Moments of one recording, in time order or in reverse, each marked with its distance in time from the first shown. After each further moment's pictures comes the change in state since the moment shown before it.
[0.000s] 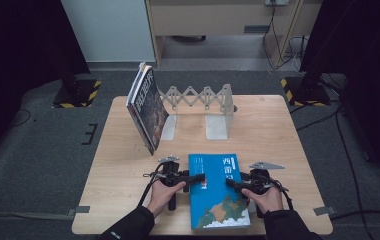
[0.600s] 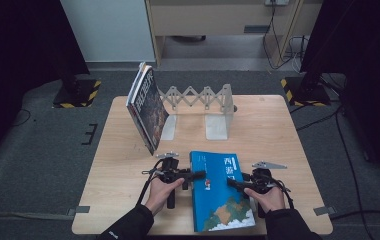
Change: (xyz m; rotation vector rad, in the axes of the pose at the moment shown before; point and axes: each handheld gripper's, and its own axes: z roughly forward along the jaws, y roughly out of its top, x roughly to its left) left arm -0.016 0.014 -0.010 0.021 -0.080 0.007; right arm -0.007 -0.001 -0.002 -0.007 0.045 0.034
